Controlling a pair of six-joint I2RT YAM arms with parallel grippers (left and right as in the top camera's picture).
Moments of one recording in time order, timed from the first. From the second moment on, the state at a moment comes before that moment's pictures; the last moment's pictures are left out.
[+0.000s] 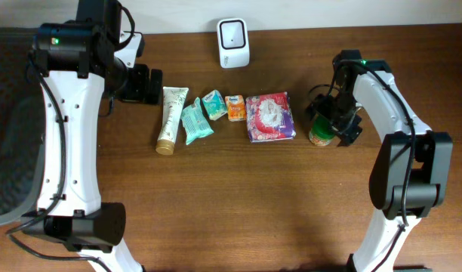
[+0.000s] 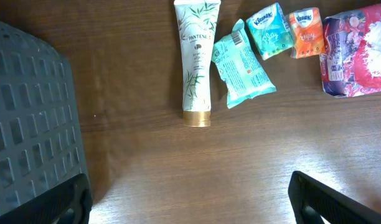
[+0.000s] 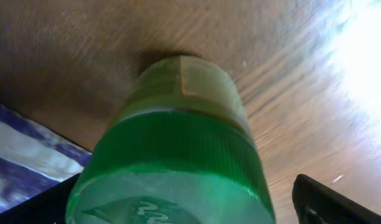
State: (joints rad) left arm -0.10 1.91 2.34 -1.68 0.01 0.02; right arm 0.00 2.07 1.63 -1.18 -0.14 0.90
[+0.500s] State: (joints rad) left arm -0.10 1.91 2.34 -1.68 0.01 0.02; right arm 0.00 2.07 1.61 -1.14 -0.08 1.60
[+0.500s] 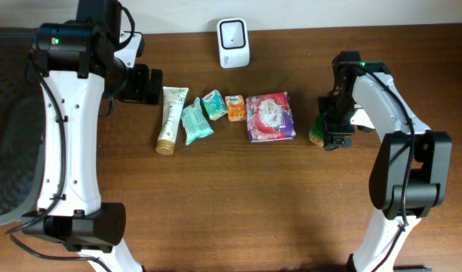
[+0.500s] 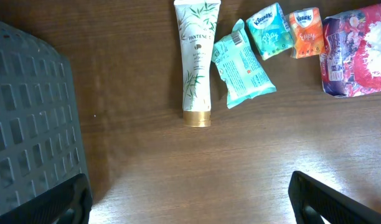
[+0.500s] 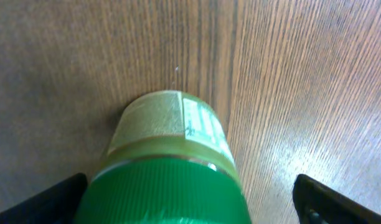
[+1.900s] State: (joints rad) left arm -0.10 1.91 2.34 -1.68 0.01 0.02; right arm -0.05 2.07 1.56 -1.15 -0.18 1.18
